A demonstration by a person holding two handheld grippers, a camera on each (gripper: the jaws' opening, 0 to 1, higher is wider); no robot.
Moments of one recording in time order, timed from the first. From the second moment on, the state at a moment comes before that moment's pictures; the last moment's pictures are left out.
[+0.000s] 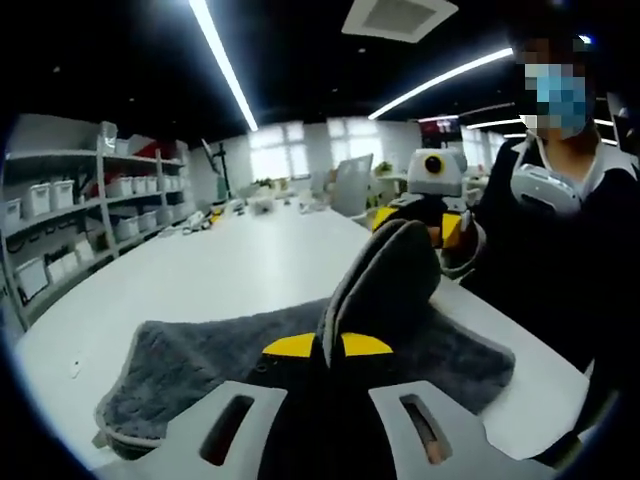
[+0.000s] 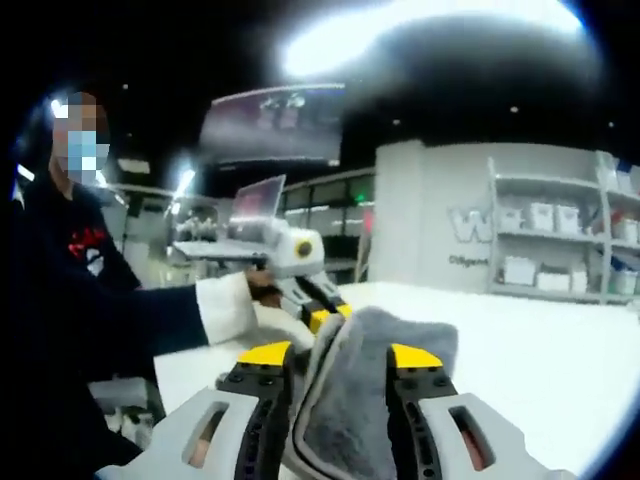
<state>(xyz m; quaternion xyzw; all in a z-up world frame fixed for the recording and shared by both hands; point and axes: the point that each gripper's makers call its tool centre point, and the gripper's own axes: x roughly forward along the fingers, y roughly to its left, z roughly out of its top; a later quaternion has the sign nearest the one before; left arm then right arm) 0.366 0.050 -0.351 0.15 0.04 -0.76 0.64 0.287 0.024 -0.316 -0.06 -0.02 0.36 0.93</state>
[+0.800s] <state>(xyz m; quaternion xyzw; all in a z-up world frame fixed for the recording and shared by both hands) 0.381 0.048 -0.341 0.14 0.05 -0.75 0.65 0.325 0.048 -0.326 -0.15 0.02 0.30 0.94</state>
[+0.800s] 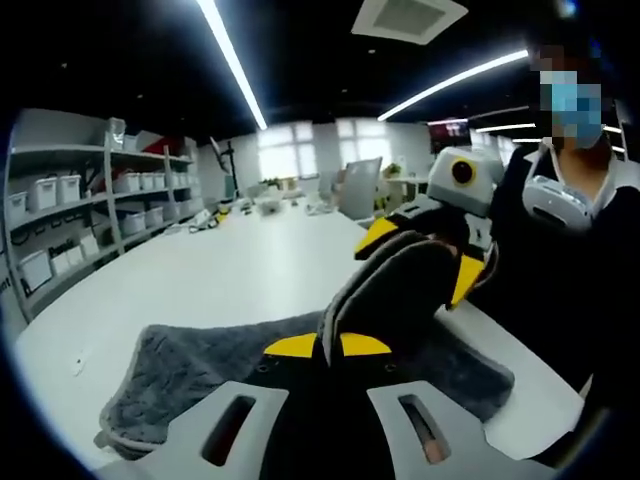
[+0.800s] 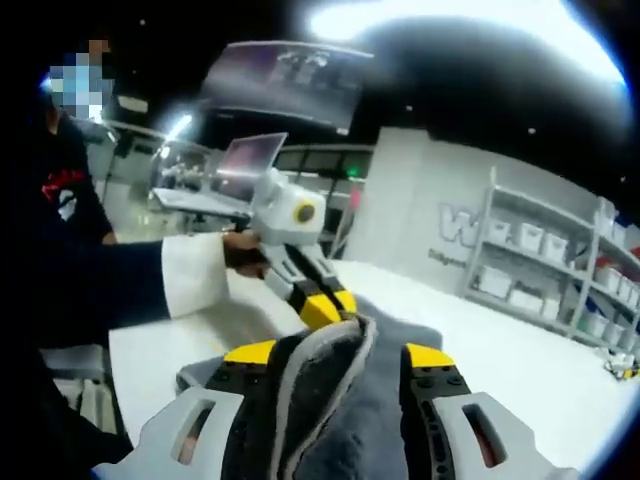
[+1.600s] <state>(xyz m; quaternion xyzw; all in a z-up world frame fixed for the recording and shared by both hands) 0.372 0.046 -0.342 0.14 0.05 -0.75 0.65 0.333 0.041 -0.339 -0.15 0.03 0.30 0.94</state>
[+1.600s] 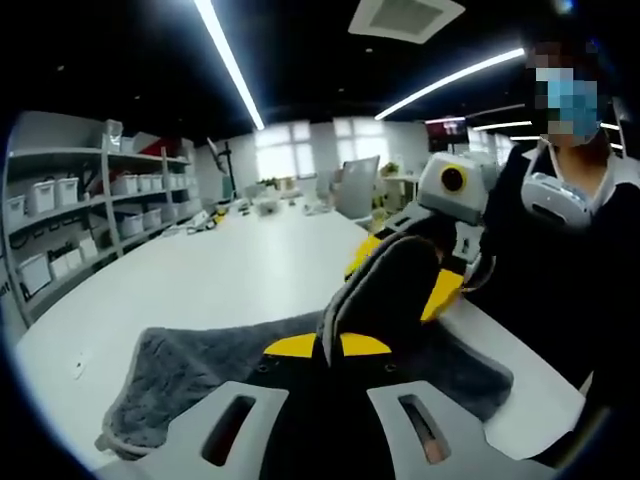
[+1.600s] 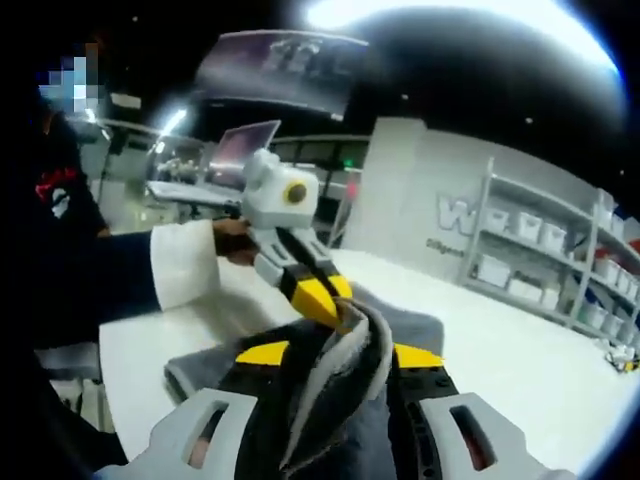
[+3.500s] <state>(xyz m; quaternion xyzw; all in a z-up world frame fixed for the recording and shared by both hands) 0.432 0.088 -0.311 0.00 0.05 -0.66 0.75 0.356 -0.024 -0.312 0.03 0.01 0.27 0.96</state>
